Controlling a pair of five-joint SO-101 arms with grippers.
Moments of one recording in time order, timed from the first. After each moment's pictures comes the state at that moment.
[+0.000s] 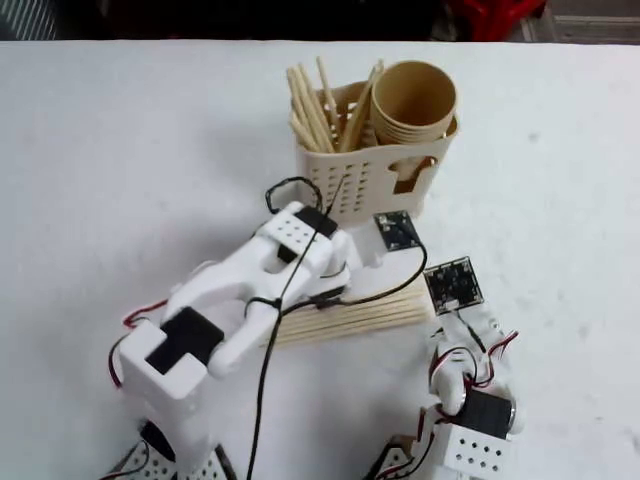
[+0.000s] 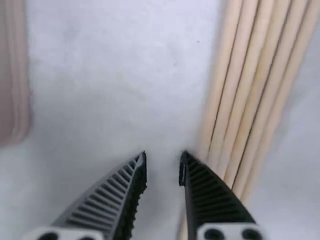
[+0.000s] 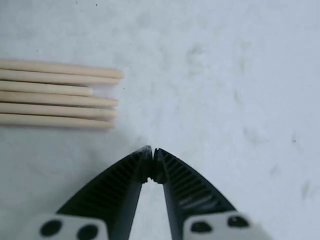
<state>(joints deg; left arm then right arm) 29.6 19.2 15.7 62.0 -34.2 13.2 -101.7 96.4 65.2 34.9</state>
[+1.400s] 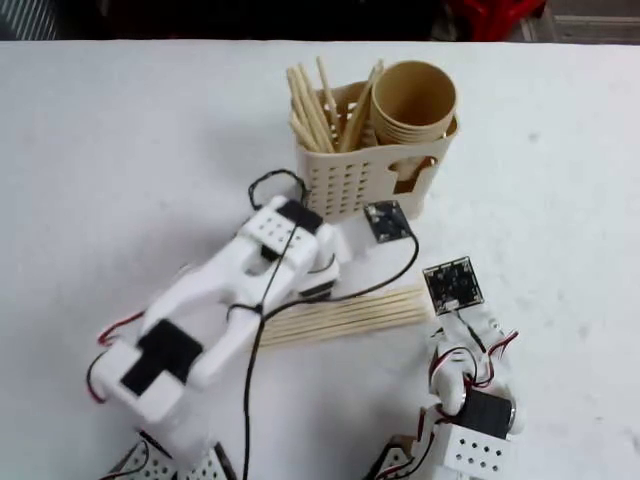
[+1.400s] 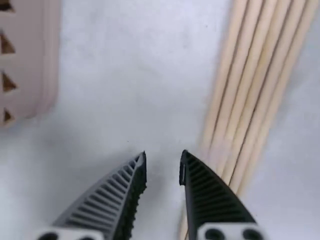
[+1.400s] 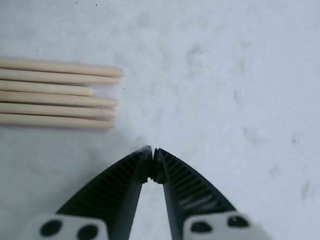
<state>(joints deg) 27.4 10.8 19.3 64.0 -34.4 13.2 -101.7 96.4 65.2 34.9</state>
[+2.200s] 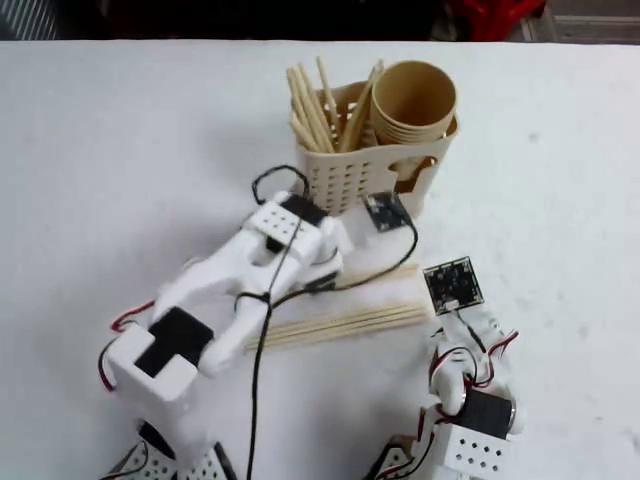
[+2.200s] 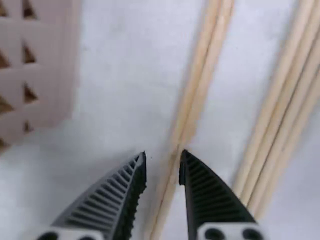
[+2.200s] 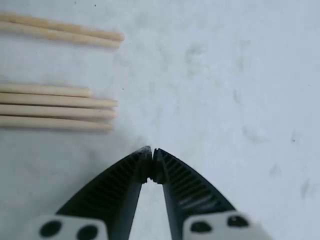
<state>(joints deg) 26.6 15.9 14.9 62.7 -32.2 13.2 -101.7 96.4 65.2 34.9</state>
